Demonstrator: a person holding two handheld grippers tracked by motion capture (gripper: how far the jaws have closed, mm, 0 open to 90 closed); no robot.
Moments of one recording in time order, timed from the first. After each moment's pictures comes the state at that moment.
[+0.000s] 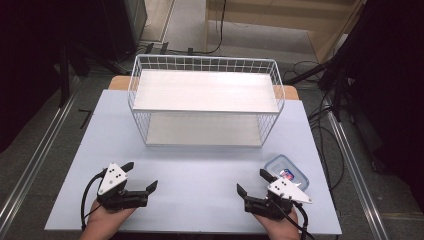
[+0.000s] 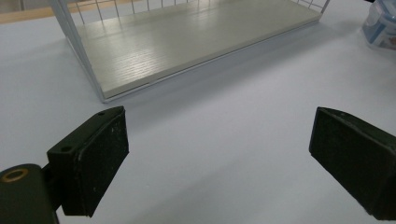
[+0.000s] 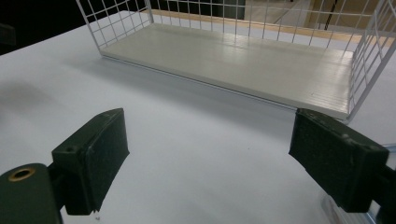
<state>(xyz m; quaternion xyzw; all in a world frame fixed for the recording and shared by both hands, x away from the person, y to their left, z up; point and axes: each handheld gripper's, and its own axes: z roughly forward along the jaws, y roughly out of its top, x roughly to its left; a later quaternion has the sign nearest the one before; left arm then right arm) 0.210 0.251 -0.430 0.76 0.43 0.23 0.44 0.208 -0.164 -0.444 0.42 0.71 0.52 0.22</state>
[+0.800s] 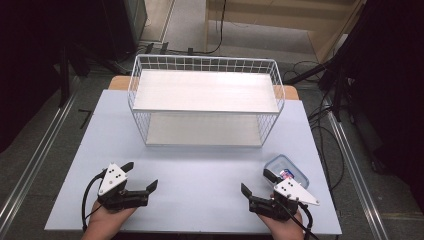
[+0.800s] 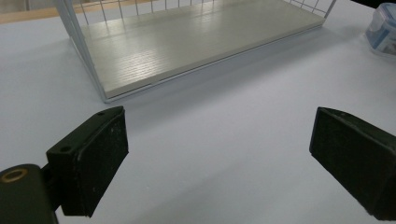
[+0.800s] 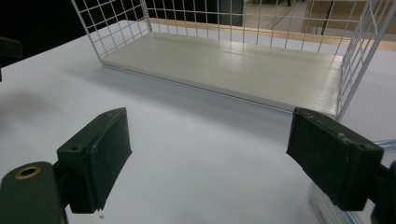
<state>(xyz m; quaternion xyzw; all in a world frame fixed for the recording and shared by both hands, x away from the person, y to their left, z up) 0.209 0.250 -0.430 0.75 0.43 0.23 0.45 0.205 -0.174 -0.439 0.43 0.70 0.53 0.22</state>
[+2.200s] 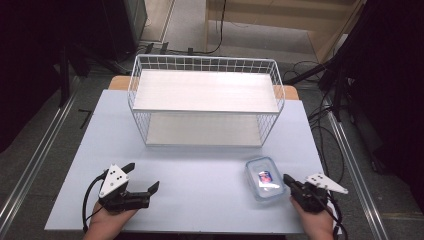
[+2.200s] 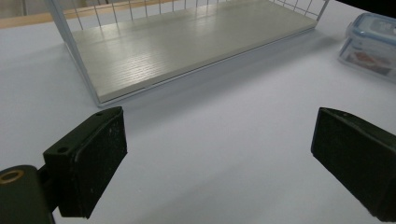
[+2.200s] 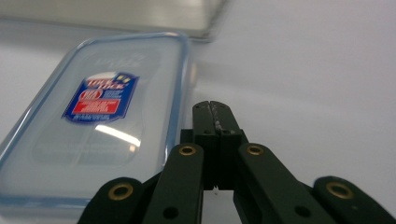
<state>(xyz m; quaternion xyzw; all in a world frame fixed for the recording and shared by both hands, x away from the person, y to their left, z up) 0.205 0.246 -0.428 0.75 0.43 0.23 0.45 0.230 -0.256 -0.472 0.51 0.71 0.43 0.20</state>
